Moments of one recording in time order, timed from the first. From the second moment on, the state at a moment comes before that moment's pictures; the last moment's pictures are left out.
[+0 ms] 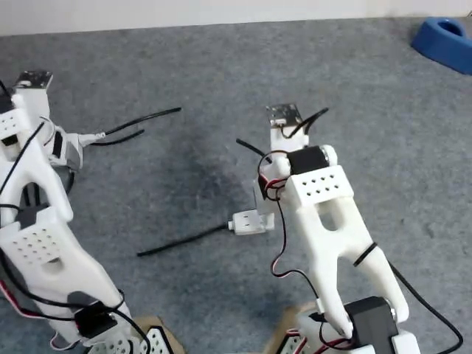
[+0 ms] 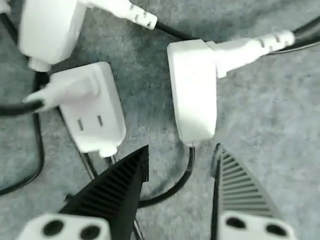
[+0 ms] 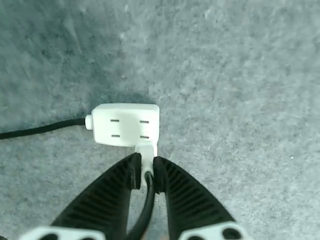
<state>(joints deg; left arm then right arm) -34.5 35.3 -26.5 82.1 -20.4 -23.3 -18.4 24.6 78.0 -8.3</state>
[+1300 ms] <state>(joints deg) -34.6 32.7 -27.6 84.9 -20.4 -23.3 -18.5 29.2 70.5 -7.2</state>
